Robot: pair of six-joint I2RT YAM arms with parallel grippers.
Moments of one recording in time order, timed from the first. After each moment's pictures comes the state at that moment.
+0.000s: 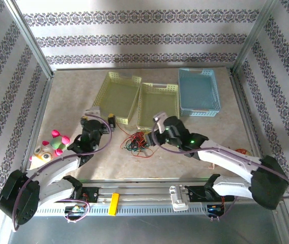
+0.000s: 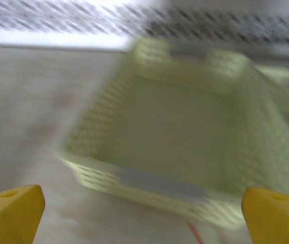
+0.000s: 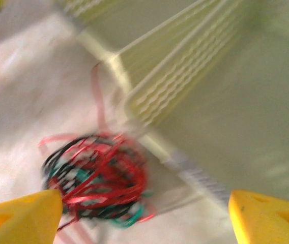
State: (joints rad) left arm -0.51 1.08 0.44 0.24 -0.45 -0.27; right arm 0.81 1.21 0.71 -0.17 0.02 0.21
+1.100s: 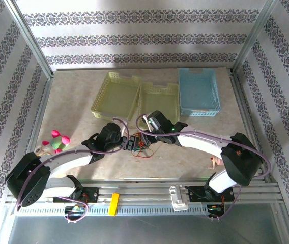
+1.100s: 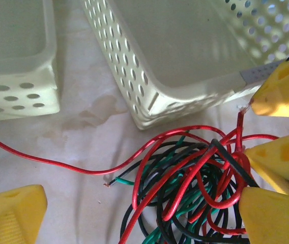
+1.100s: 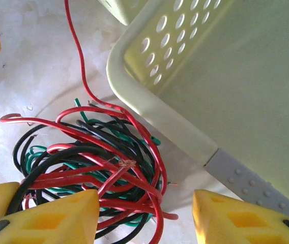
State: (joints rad) left arm -0.69 1.27 0.53 0.08 -0.04 -0.31; right arm 0.80 1.53 0.92 -0.34 -0.04 0.29
